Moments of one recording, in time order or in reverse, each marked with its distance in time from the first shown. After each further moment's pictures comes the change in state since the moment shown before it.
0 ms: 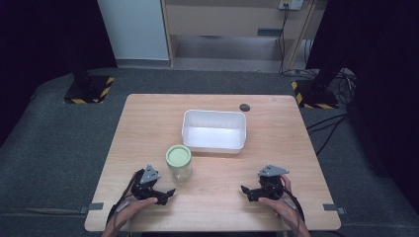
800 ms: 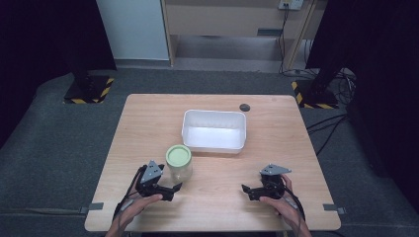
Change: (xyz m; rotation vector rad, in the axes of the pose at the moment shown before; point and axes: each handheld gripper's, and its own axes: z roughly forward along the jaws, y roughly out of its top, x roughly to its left) left arm -0.015 0.028 -0.006 -0.138 -0.011 0.015; right arm -0.005 -0.001 -0.001 -0.012 0.017 0.043
